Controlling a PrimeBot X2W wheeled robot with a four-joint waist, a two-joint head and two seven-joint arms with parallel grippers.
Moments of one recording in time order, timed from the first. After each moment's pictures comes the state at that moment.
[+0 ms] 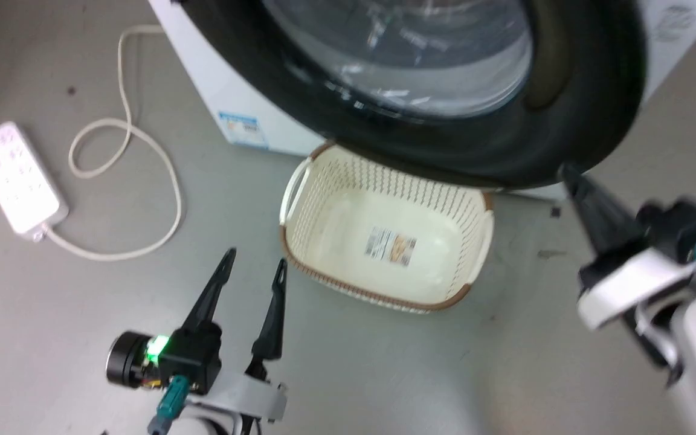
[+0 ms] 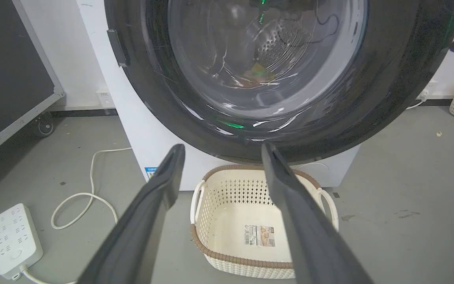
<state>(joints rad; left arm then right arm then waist) -0.09 0.09 -0.19 0.02 -0.06 -0.02 -0.26 -0.39 -0.33 0.21 0.14 0.19 0.13 -0.13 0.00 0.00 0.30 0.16</state>
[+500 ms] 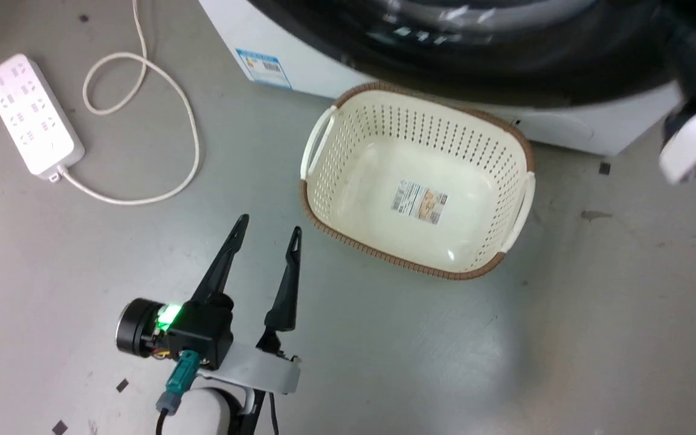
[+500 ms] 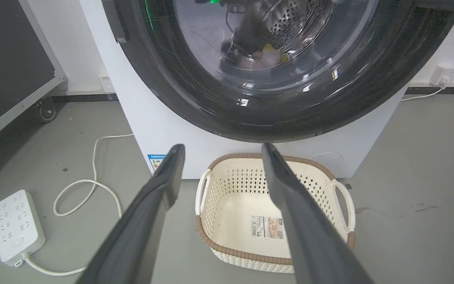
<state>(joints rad) -0.17 0.07 -0.21 0.02 -0.06 -0.02 -0.26 -0.82 -0.46 0.24 0.40 0.35 0.13 -0.02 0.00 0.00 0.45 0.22</state>
